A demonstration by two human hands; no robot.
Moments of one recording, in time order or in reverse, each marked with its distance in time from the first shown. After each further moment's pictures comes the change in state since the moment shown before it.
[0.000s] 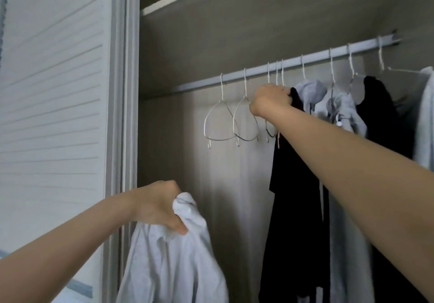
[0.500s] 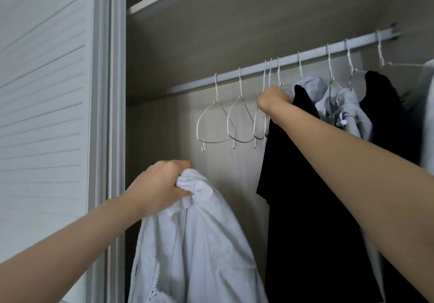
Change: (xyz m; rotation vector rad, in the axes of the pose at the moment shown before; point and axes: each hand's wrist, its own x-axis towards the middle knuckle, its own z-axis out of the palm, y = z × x) left_hand 0.041 -0.001 -0.005 0.103 0.576 0.106; right_hand 0.033 0.023 0.019 0.415 -0.058 0.056
